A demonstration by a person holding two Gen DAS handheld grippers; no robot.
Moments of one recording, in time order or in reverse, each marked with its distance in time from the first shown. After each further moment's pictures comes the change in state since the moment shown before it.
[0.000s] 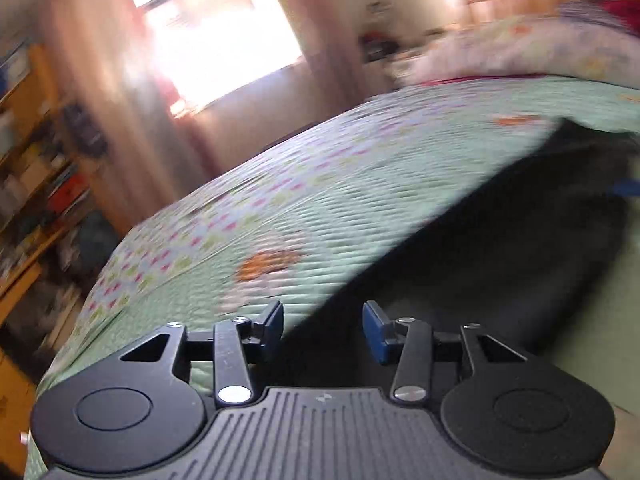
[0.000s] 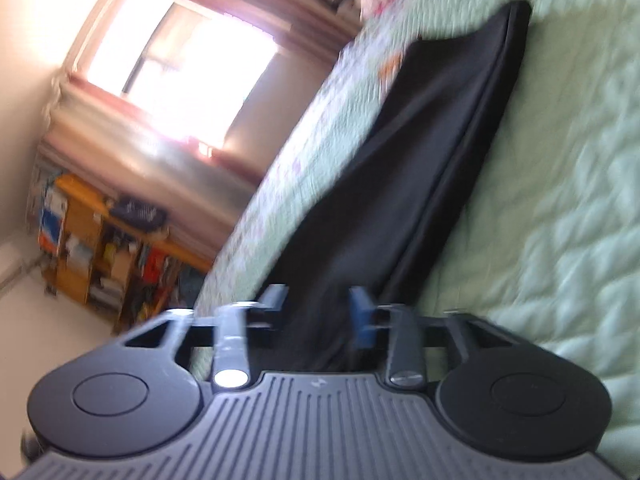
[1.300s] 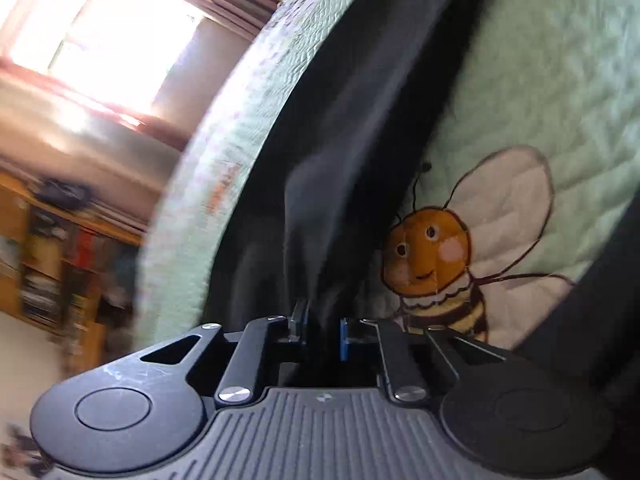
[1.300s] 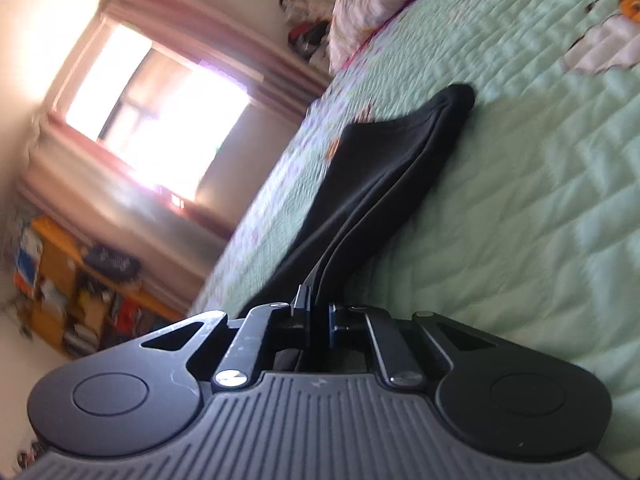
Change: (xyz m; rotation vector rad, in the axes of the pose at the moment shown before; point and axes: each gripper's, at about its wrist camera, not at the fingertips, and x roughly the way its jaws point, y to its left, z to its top) left arm -0.015 -0.093 -0.042 0.436 0.311 0.092; right arm -0.010 -0.050 0.051 0.016 -0.147 -0.065
